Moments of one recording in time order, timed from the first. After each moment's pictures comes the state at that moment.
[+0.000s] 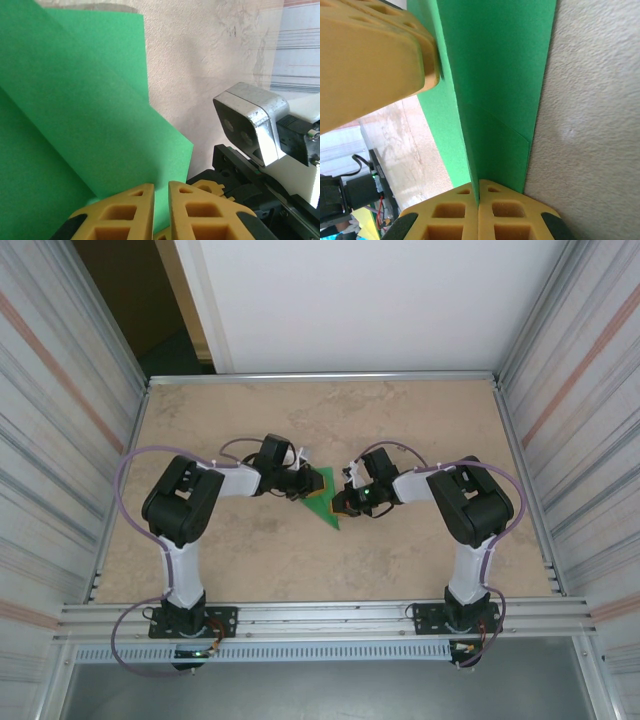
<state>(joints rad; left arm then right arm) -0.49 1.95 1.01 0.10 0.72 -0.78 0.50 1.90 0.88 0.00 -0.76 0.59</state>
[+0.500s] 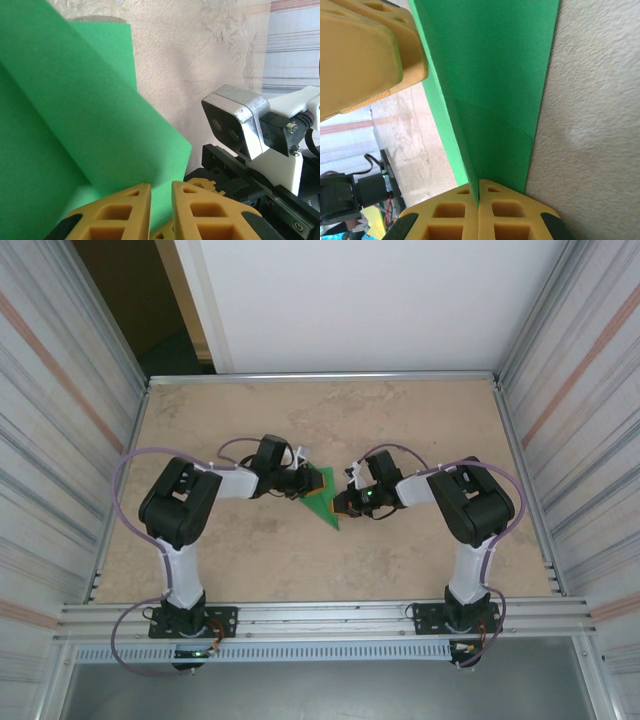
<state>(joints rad) -0.48 1.93 0.97 0.17 0.72 -0.79 0.48 1.90 0.83 0.11 -0.81 0.63</state>
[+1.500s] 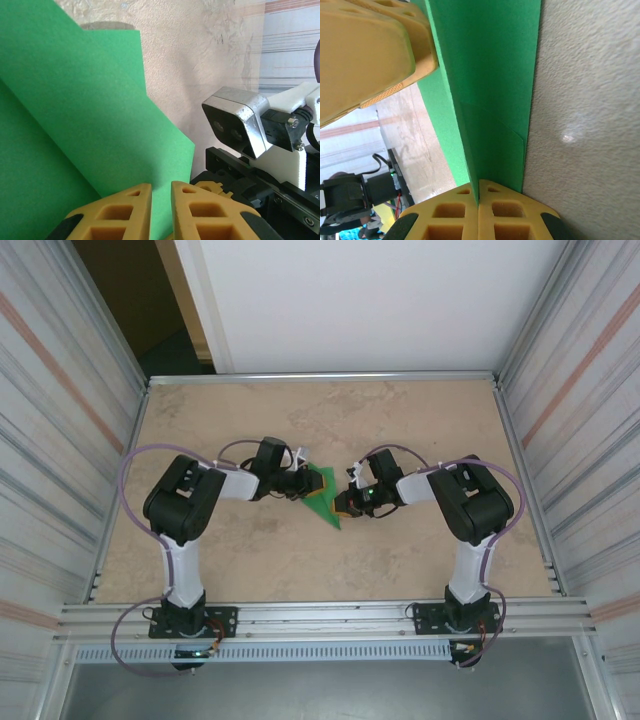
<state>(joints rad) -0.47 1.97 0.96 0.26 0.74 -0.79 0.46 1.92 0.85 0.06 -0.83 0.65</state>
